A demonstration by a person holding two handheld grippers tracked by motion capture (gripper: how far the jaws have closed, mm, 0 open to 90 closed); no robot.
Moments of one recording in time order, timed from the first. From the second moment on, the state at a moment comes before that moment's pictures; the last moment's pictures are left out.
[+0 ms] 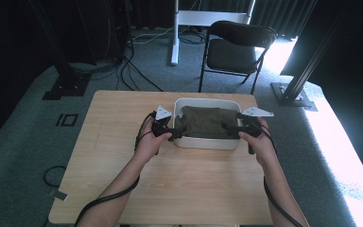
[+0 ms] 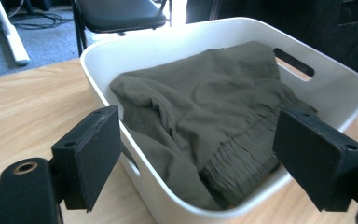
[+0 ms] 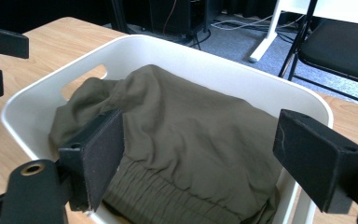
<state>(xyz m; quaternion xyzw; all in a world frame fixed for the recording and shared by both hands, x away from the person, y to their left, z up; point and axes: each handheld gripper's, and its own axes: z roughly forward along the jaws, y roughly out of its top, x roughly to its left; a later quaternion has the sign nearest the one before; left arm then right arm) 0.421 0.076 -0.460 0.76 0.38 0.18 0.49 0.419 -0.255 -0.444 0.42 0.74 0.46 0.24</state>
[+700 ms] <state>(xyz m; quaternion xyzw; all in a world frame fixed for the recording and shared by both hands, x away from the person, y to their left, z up) 0.380 0.100 -0.461 0.77 0.37 0.19 0.48 0.367 -0.260 -0.452 0.41 0.74 0.47 0.25</state>
